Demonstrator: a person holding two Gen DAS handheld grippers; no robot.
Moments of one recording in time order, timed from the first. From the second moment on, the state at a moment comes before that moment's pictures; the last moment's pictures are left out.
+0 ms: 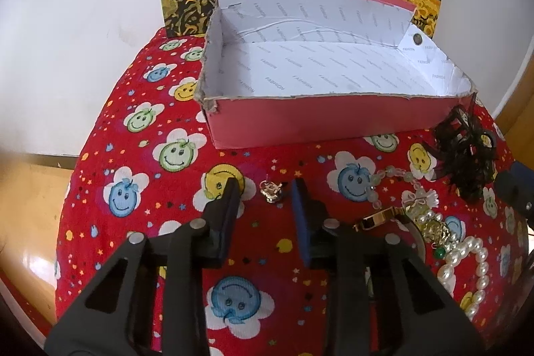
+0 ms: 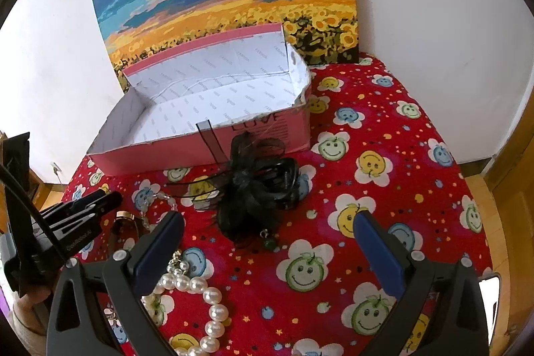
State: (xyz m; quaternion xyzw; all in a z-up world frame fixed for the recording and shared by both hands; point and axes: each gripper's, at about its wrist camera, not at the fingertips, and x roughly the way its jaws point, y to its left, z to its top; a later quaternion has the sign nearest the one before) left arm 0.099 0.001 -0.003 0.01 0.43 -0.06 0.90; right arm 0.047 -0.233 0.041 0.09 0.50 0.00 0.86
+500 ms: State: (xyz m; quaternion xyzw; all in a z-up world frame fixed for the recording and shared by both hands) left arm 0.083 0.014 0.006 -0.03 0.42 -0.07 0.90; right arm 0.051 -0.235 0.039 0.10 0.50 0.00 0.86
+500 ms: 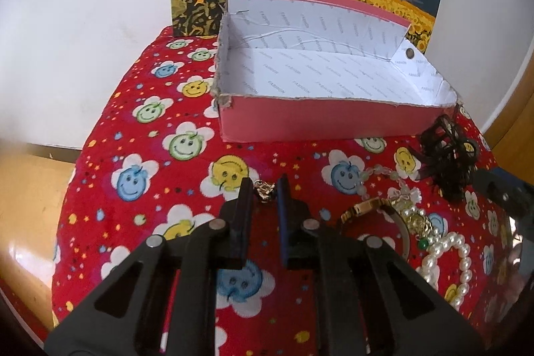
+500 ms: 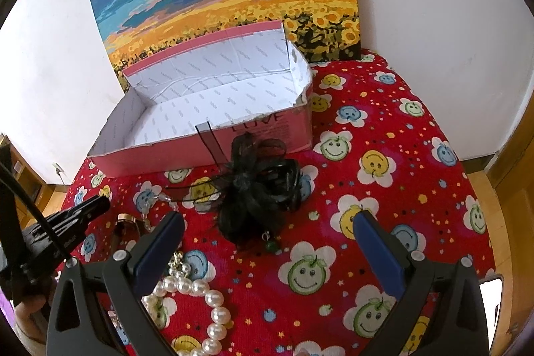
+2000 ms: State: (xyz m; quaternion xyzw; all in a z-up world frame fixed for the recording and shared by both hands) left arm 0.057 0.017 0.028 -0.04 0.41 -0.07 0.91; right arm 0.059 -0.228 0.041 0.08 0.49 0.01 0.87
